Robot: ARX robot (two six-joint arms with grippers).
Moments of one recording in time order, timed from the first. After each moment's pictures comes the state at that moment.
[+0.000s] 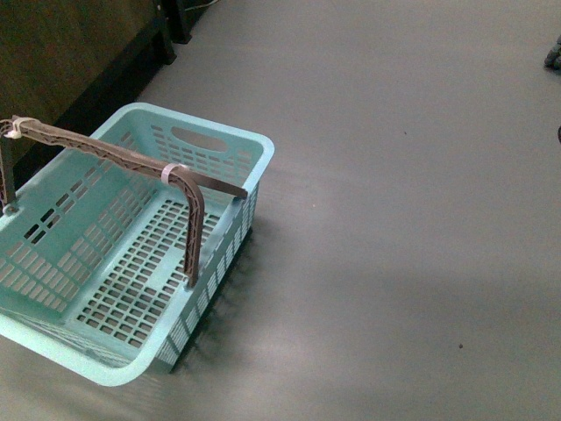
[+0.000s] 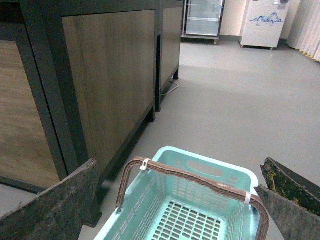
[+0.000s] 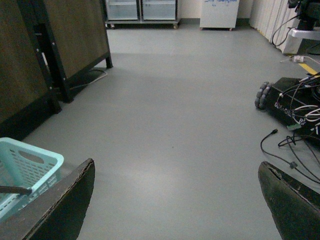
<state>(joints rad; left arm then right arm) 0.00 0.01 0.02 0.00 0.00 -0.01 0.00 0.00 0.02 0.00 0.00 0.00</state>
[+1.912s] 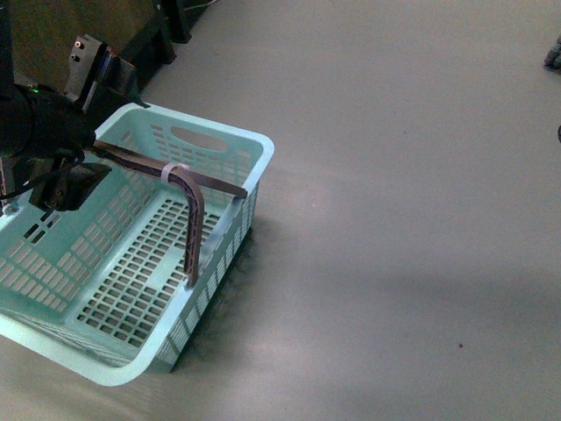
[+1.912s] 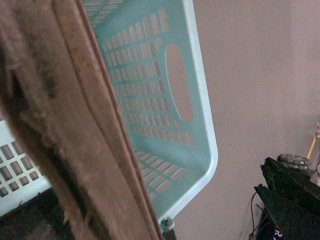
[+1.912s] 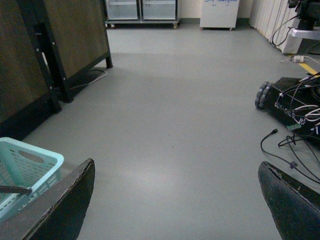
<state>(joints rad) -0.09 2.17 0.98 0.49 0.10 -1.11 0.00 0.00 0.02 0.00 0.00 0.00</state>
